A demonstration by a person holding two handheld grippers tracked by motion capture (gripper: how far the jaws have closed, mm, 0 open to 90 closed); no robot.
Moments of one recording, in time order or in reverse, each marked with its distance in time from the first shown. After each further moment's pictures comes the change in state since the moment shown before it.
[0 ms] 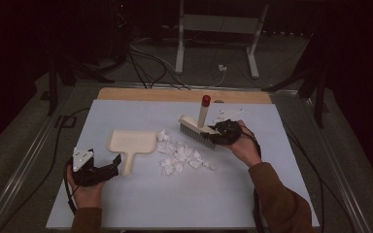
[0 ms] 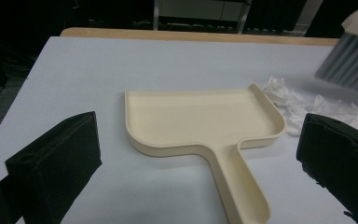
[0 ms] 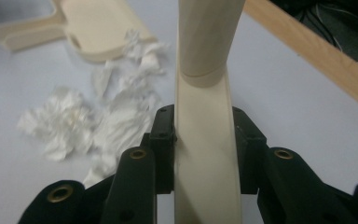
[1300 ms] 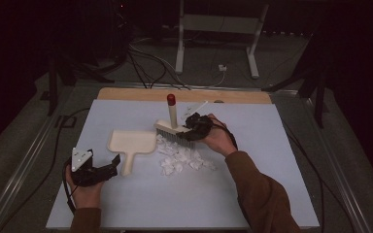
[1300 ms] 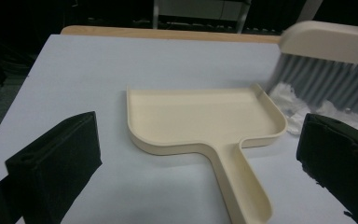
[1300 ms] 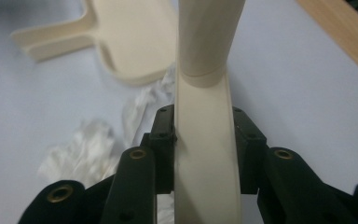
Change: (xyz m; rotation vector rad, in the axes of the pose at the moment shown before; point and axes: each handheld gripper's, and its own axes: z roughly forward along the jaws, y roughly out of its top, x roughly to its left) left arm 0.003 0.000 -0.001 0.003 -0.005 -0.008; right arm 0.028 0.053 0.059 0.144 0.125 -0.108
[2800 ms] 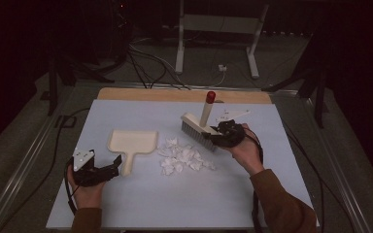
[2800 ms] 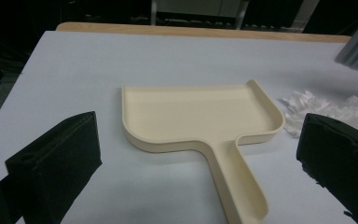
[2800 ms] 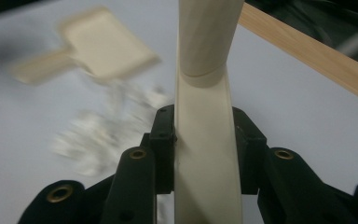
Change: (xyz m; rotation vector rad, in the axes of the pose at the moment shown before) left arm -0.003 -0.001 0.002 0.012 -0.007 0.006; right arm 0.011 -0.061 -0.076 -0.145 -0.208 0.233
